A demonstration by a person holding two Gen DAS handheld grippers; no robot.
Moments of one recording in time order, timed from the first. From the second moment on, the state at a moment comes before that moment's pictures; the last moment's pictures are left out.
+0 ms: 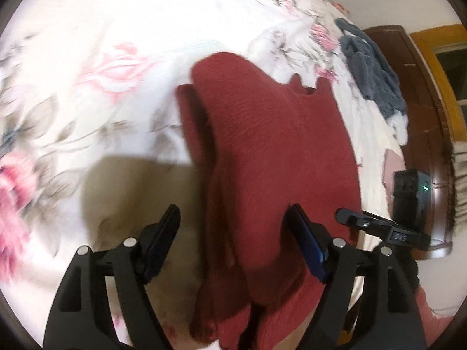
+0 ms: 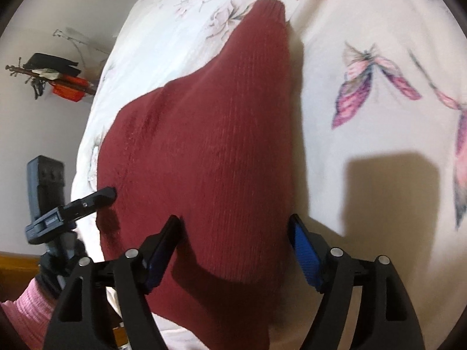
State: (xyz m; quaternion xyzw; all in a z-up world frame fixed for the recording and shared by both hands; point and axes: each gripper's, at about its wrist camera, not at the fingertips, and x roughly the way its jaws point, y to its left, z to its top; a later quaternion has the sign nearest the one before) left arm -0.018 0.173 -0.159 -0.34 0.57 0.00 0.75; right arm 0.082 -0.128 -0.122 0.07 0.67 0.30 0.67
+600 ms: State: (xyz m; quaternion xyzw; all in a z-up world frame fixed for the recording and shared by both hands) left arm -0.073 0.142 -0.174 -0.28 0.60 0.04 0.75; right arm 0.034 -0.150 -0.135 0.04 0.70 0.27 0.67
